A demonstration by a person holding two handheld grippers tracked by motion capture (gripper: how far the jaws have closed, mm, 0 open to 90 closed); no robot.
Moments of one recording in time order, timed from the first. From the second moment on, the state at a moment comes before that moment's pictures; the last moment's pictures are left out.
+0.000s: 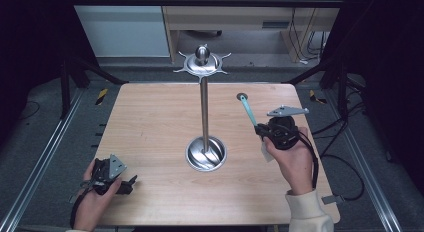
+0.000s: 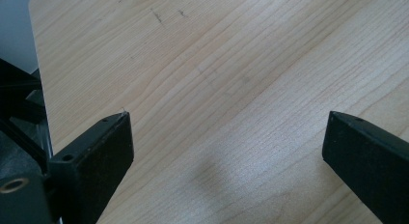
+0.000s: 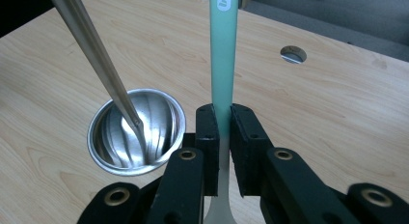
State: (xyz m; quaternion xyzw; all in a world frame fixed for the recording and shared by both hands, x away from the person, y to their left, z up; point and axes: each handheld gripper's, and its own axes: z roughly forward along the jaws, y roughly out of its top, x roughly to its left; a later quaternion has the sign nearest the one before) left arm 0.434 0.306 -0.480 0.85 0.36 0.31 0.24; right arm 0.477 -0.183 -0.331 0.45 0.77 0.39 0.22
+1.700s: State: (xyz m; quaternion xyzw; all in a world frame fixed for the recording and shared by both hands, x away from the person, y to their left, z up) left arm 0.434 0.307 -0.479 0.85 0.36 0.32 0.24; right arm 0.438 -0.172 -0.279 0.39 0.75 0.45 0.27
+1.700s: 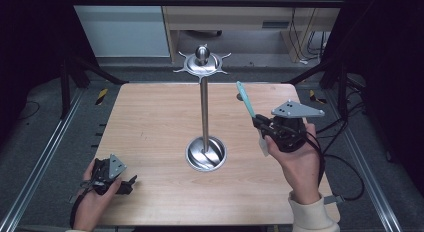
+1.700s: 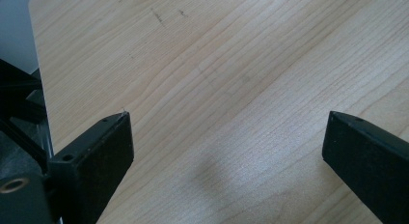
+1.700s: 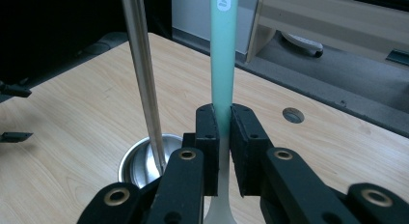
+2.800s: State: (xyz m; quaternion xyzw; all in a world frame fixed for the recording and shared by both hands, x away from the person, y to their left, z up) left arm 0.434 0.305 -0.480 0.85 0.36 0.31 0.24; right arm 0.423 -0.177 -0.262 0.37 0.73 0.51 0.28
